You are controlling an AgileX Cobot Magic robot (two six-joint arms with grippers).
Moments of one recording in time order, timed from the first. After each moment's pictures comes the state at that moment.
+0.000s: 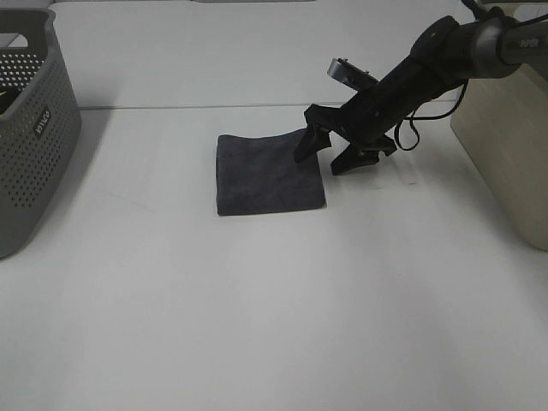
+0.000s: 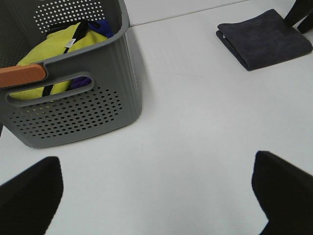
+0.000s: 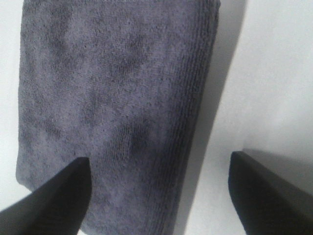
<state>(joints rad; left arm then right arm) -0.03 0.00 -0.51 -0.08 1.04 0.16 0.21 2.46 -1.87 0.70 0.86 -0.40</state>
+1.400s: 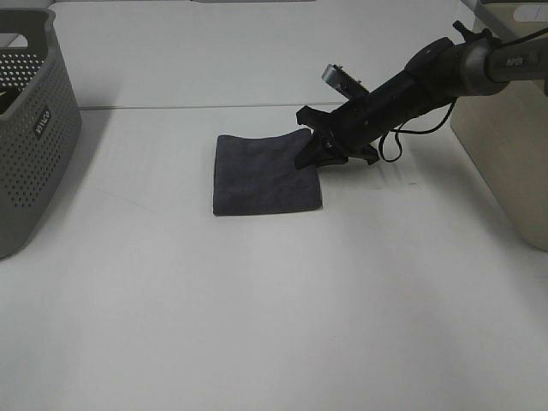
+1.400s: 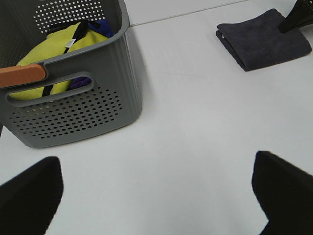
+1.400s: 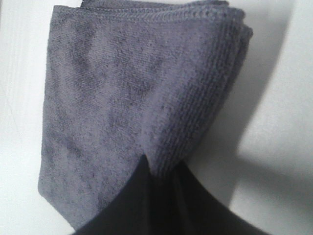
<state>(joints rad) -0.03 0.00 -0.51 -0.08 1.04 0.16 0.21 2.51 -1.88 0.87 0.85 -0.50</state>
